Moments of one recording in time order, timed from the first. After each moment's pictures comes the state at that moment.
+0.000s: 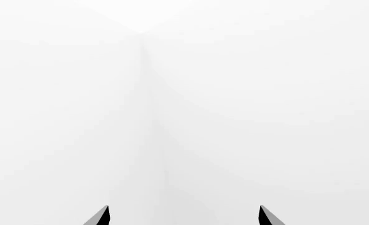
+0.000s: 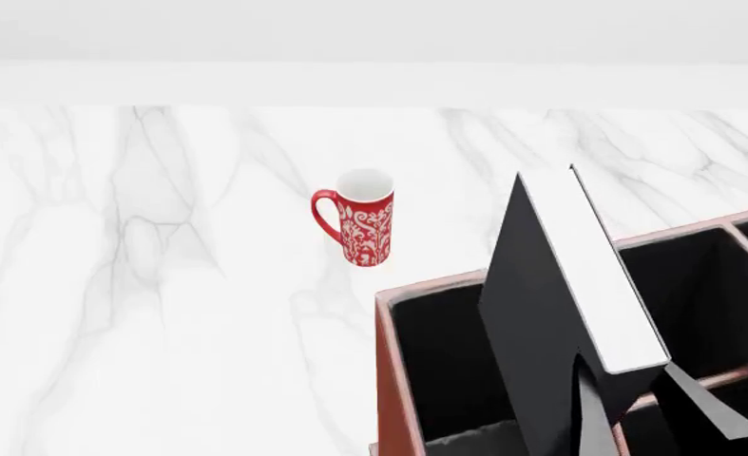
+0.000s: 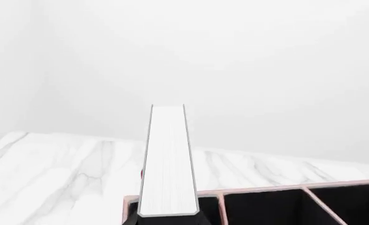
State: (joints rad) left arm 0.34 0.00 -0.24 1.05 0.26 -0.27 -0.16; right arm 1.29 1.57 -1.75 -0.95 1.11 -0.29 0.84
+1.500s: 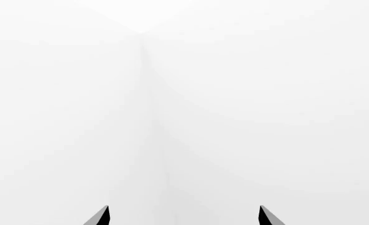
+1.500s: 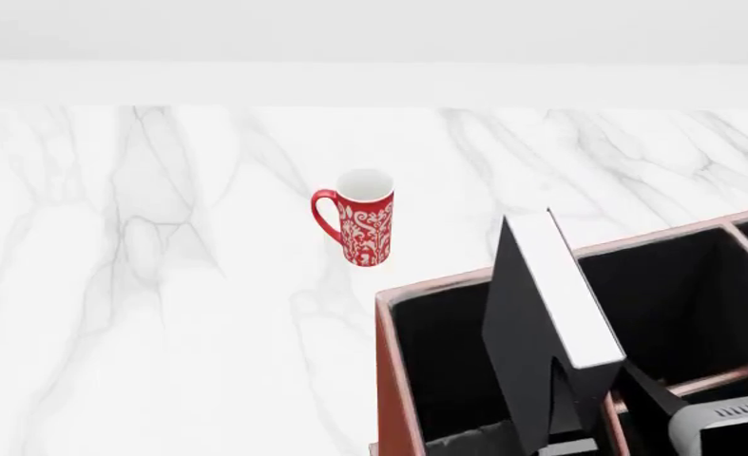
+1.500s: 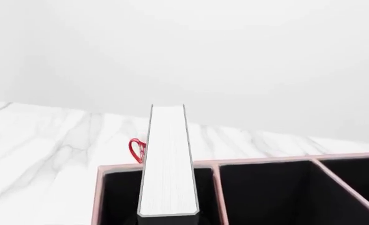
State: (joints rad) left arm 0.34 0.00 -0.24 1.05 0.26 -0.27 -0.16; right arm 1.27 1.35 -1.85 -0.67 1.12 -0.35 0.82
